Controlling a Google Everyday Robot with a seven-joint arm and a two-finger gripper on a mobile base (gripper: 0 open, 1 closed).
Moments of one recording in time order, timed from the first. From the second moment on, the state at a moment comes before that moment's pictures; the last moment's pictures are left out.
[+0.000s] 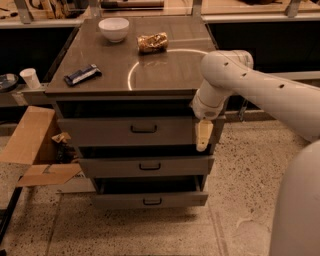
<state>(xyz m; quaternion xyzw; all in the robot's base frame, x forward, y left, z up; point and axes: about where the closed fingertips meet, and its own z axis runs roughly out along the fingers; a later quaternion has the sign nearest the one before) 0.658 -0.135 0.688 -0.71 0.69 0.01 0.12</state>
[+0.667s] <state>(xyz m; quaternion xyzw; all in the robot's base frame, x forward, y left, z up) 0.591 -0.175 0.710 -0.70 0.70 0.05 0.13</state>
